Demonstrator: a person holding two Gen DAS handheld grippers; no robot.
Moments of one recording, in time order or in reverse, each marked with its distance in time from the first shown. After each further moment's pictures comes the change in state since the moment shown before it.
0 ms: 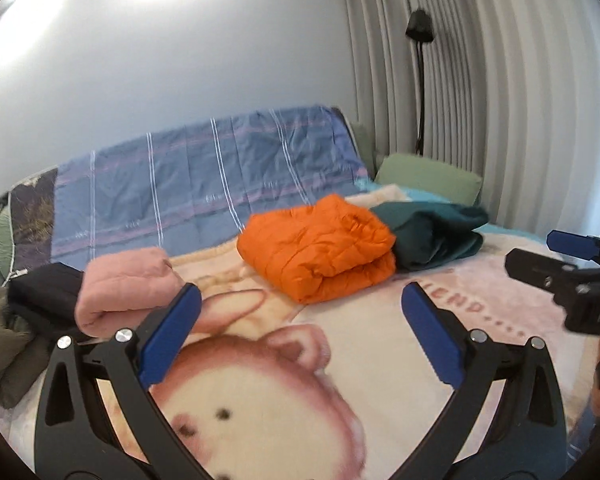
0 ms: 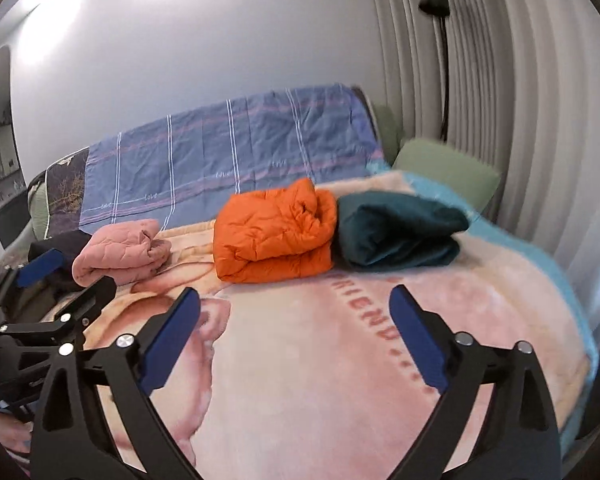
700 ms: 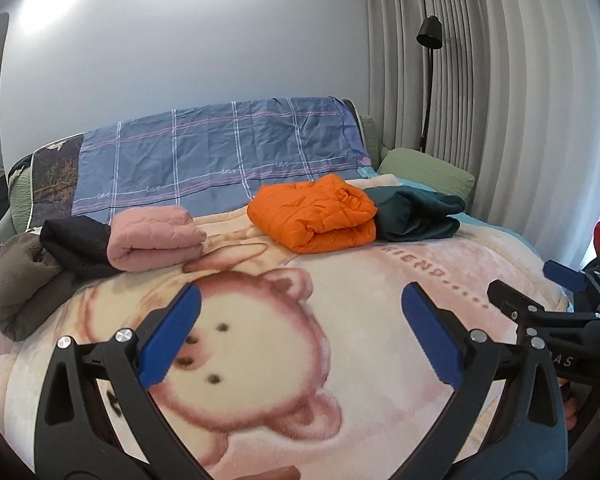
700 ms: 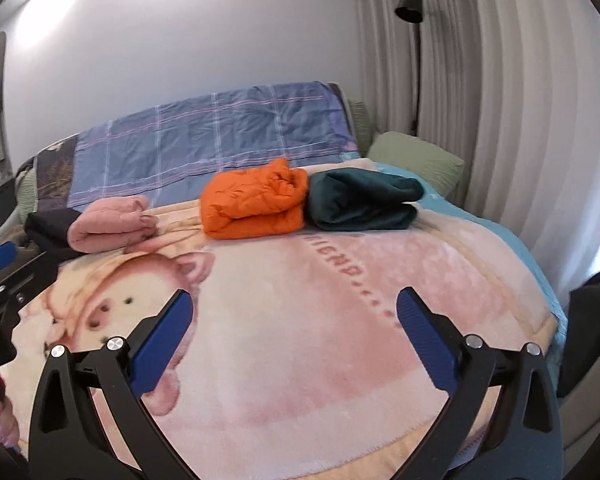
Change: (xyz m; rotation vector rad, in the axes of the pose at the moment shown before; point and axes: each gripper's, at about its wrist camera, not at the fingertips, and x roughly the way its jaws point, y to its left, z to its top) left arm -0.093 -0.015 -0.036 -0.091 0.065 0.029; right arm -0.058 -0.009 -0.063 0.004 0.018 -0.091
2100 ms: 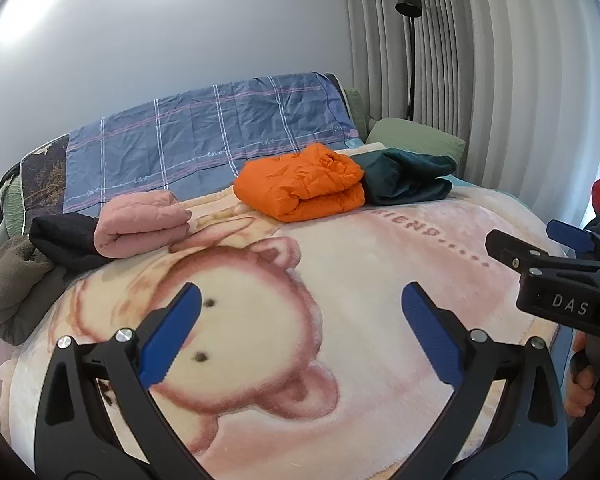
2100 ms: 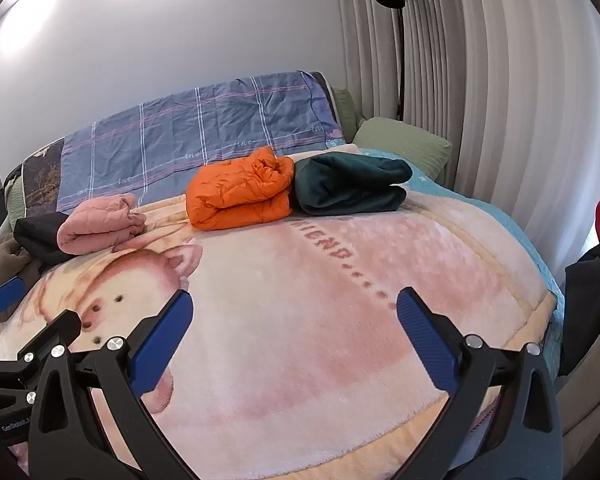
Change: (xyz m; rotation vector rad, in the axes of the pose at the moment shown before) left arm 0.013 -0.019 -0.028 0.076 0.071 -0.026; right arm 0.010 -0.004 -0.011 0.044 0.038 -0.031
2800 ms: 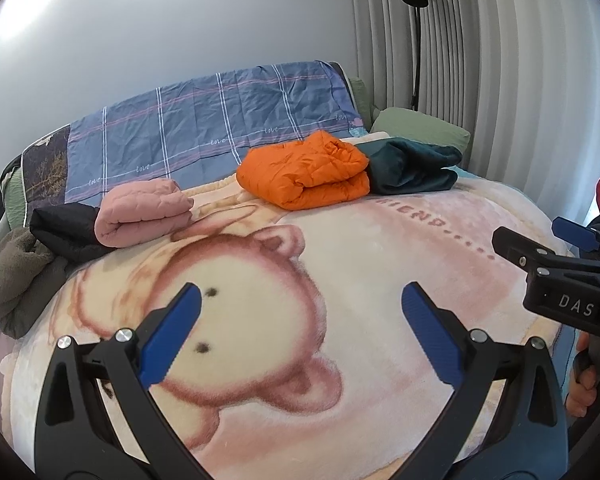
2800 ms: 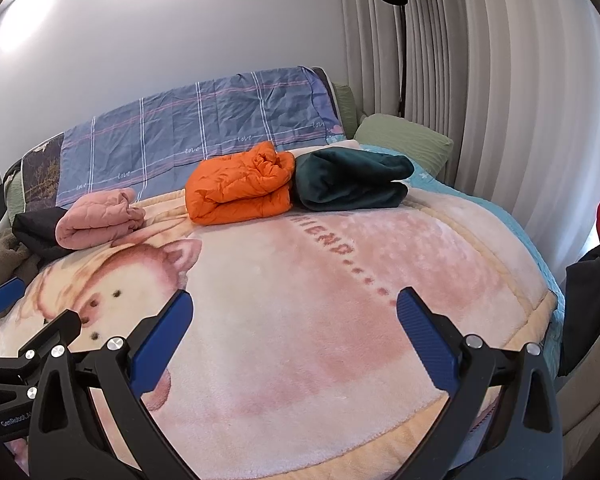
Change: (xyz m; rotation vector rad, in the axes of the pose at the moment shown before) left arm 0.005 0.003 -0.001 -0.010 0.042 0.011; right arm 0.005 0.001 -0.002 -0.004 0.016 -0.001
